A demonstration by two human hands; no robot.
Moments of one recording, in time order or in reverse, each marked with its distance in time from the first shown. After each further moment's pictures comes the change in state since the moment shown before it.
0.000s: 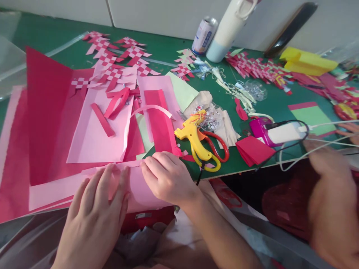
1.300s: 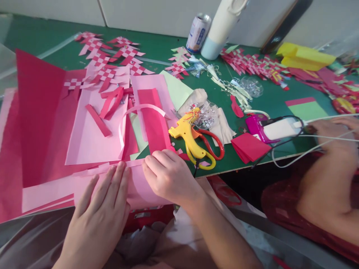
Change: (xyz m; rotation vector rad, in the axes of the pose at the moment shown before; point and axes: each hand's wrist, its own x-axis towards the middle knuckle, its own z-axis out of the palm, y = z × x) left_hand 0.006 0.014 0.003 -0.051 0.026 0.074; right_hand -0.006 0.010 -0.011 -0.025 -0.094 -0.012
